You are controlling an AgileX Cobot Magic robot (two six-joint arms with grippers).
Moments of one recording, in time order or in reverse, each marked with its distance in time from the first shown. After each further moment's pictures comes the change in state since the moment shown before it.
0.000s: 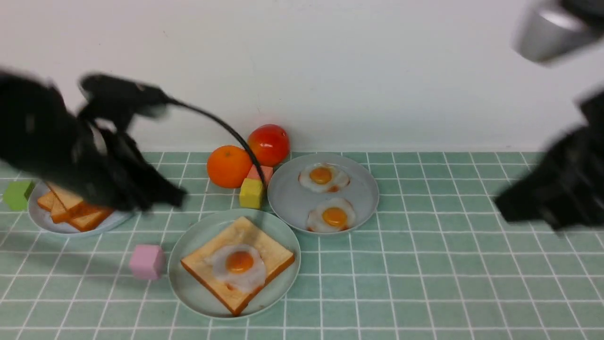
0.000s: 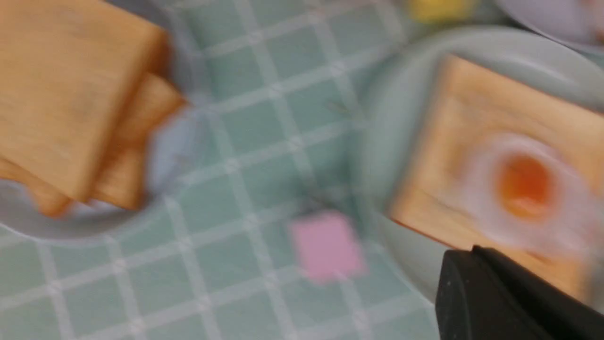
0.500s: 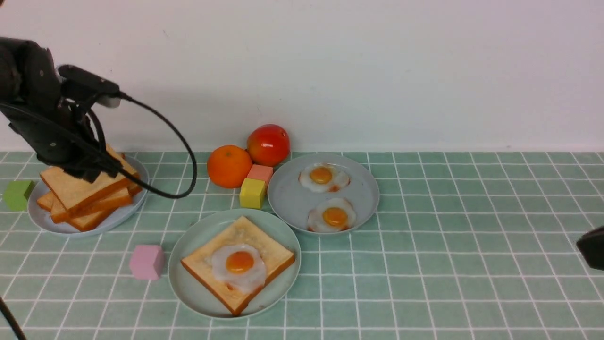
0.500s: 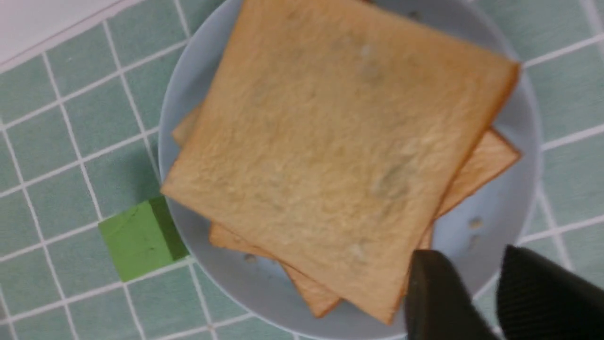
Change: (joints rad) right arm 0.000 -0.182 0.166 -0.150 -0.026 0.000; left arm 0.244 0.423 -0.335 0.126 0.052 0.272
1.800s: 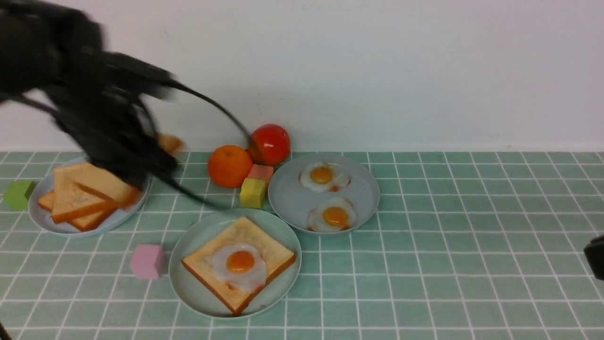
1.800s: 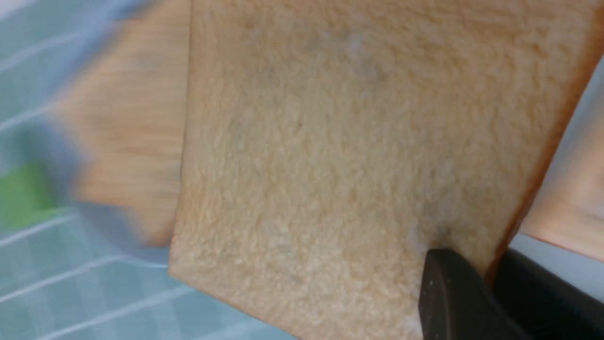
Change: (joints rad) right arm 0.000 -0.082 0.000 0.132 -0.018 0.000; left arm -0.306 -0.195 0.064 -0.017 0.221 -0.202
